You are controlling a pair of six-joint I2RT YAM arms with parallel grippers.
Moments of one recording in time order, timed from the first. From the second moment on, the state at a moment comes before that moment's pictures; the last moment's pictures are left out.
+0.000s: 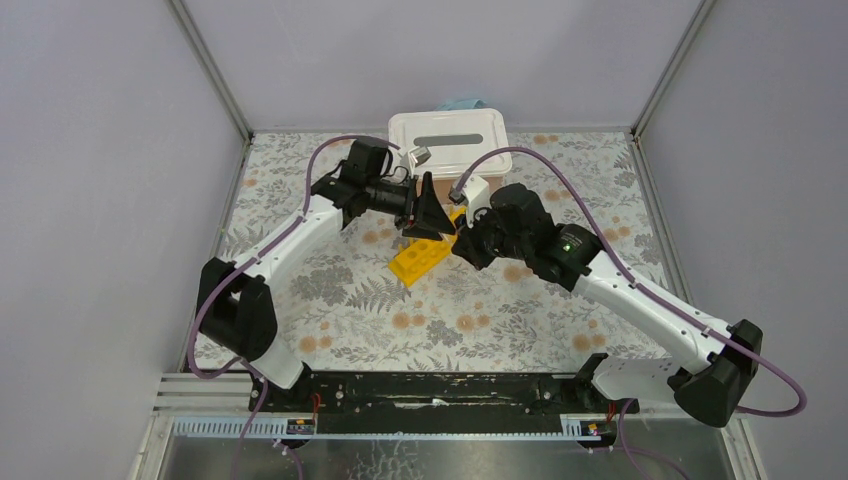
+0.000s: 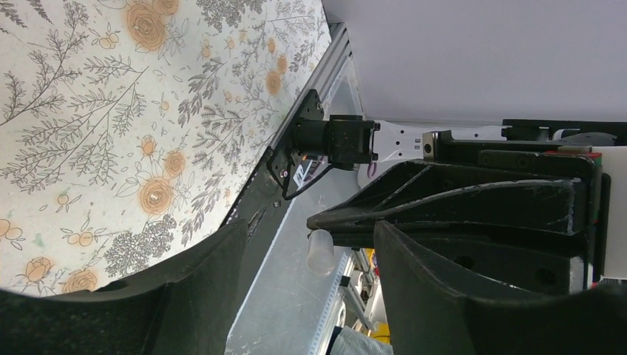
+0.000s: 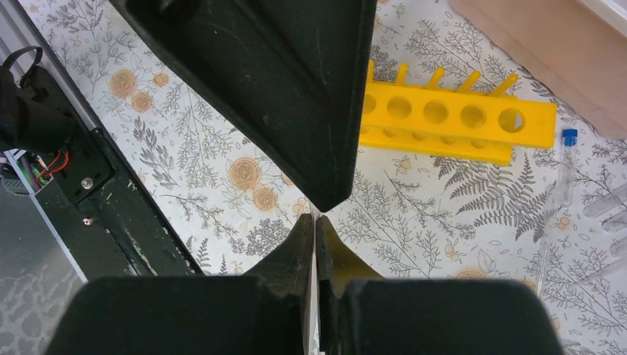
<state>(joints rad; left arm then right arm) -0.45 1.59 1.33 -0.42 1.01 -0.66 0.81 1.21 1.16 -0.54 -0.14 0.06</state>
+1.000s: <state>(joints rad) -0.45 1.60 1.29 -0.42 1.06 -0.64 0.81 1.26 1.16 -0.54 -0.15 0.03</state>
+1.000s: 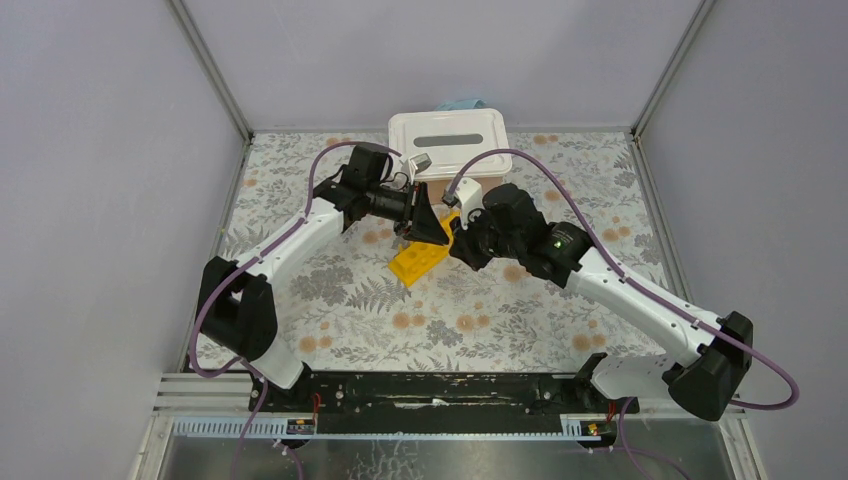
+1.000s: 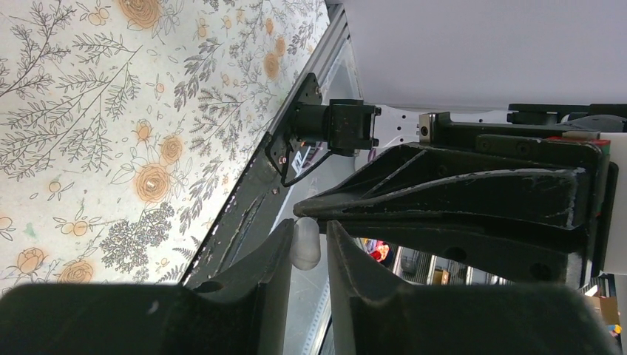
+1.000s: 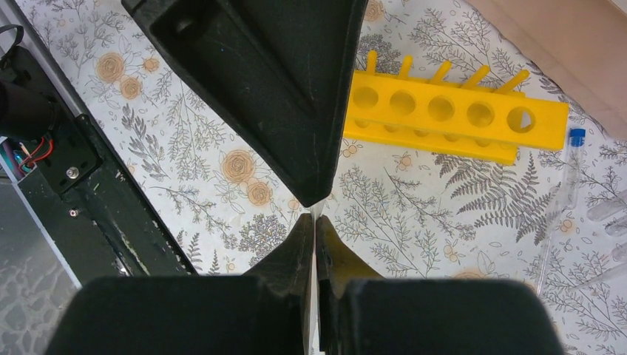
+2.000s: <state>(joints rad) -0.44 1.61 1.29 -0.42 1.04 -0.62 0.81 1.27 1.16 -0.54 -0.16 0.00</state>
